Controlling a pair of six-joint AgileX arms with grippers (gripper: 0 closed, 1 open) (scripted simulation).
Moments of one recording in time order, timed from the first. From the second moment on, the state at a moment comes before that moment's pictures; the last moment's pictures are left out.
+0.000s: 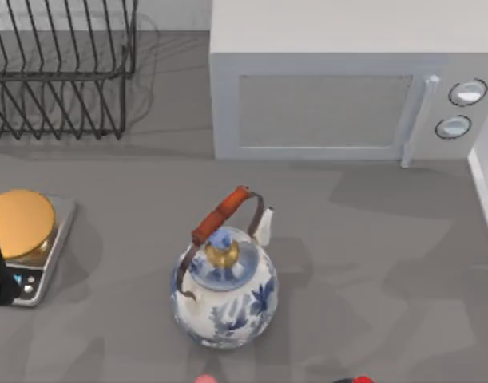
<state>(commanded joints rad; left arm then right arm) 0.00 0.00 0.00 0.00 0.00 0.00 -0.53 1.49 0.60 0.90 -0.50 0.02</state>
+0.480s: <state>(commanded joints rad) 0.00 0.00 0.00 0.00 0.00 0.00 -0.53 1.53 0.60 0.94 -0.50 0.02</state>
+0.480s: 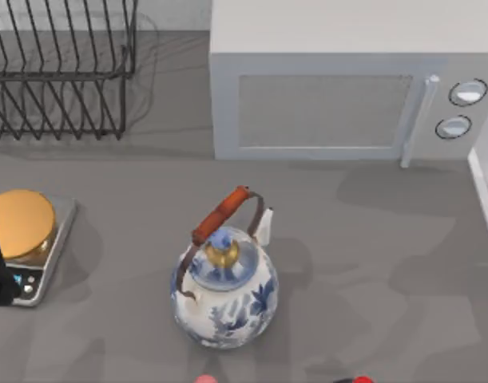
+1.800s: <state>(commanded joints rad) 0.00 0.00 0.00 0.00 0.00 0.00 -0.53 2.22 0.49 1.73 -0.49 0.01</state>
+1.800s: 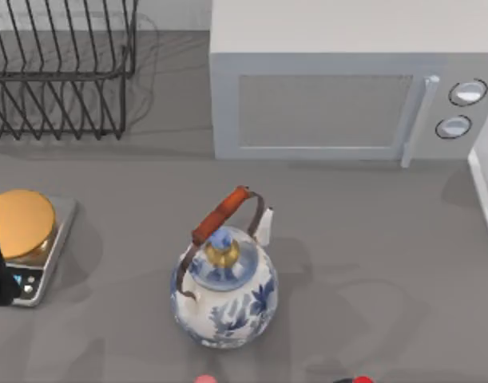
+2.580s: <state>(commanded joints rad) 0.00 0.00 0.00 0.00 0.00 0.00 -0.53 2.22 0.49 1.73 -0.49 0.01</state>
